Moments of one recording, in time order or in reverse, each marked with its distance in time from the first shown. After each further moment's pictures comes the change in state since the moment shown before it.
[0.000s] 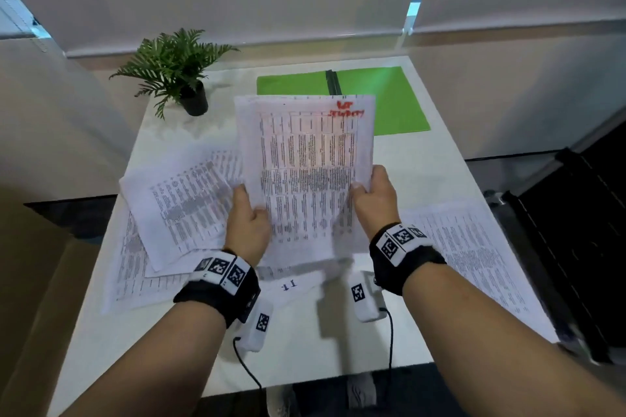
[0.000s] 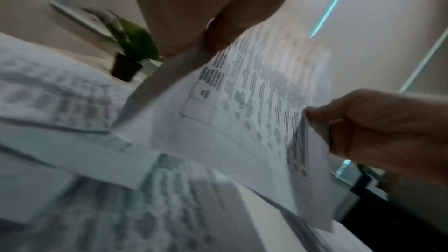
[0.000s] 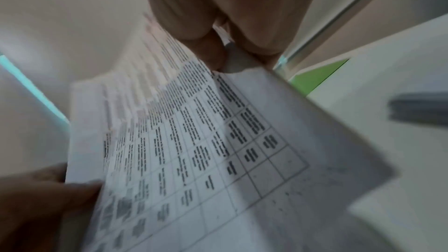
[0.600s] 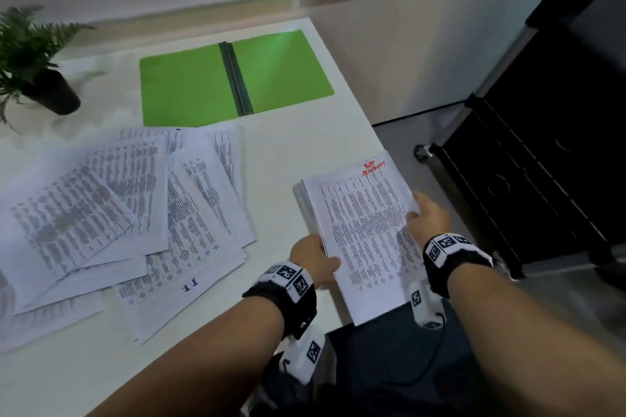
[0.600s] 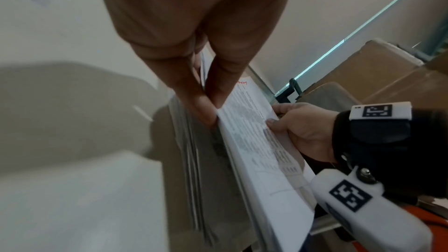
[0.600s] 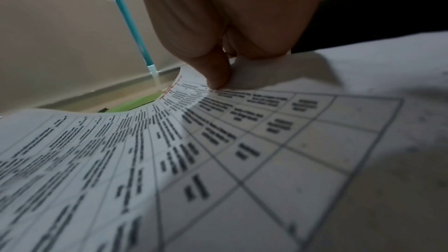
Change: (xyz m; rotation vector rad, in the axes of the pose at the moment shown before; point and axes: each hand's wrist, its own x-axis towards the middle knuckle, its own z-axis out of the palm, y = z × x) left_hand -0.092 -0.013 0.239 0.375 -0.721 -0.183; right_hand -0.017 0.185 -0.230 -0.473 0.157 0.335
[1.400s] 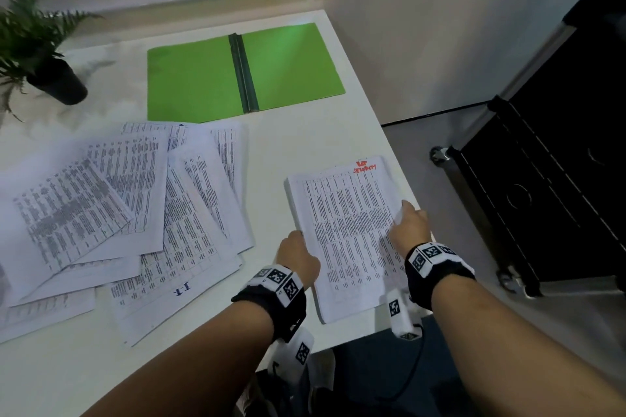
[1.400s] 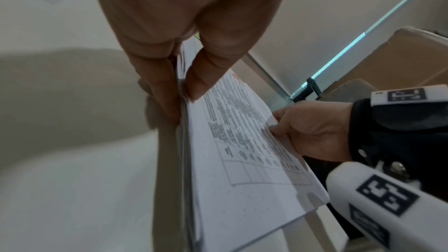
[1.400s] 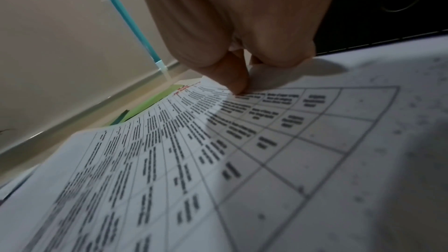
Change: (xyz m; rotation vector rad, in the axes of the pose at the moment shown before) left_hand 0.046 -0.017 0.006 0.171 0.225 -0.138; right_hand 0.033 -0.009 0.042 -0.127 -0.169 0.087
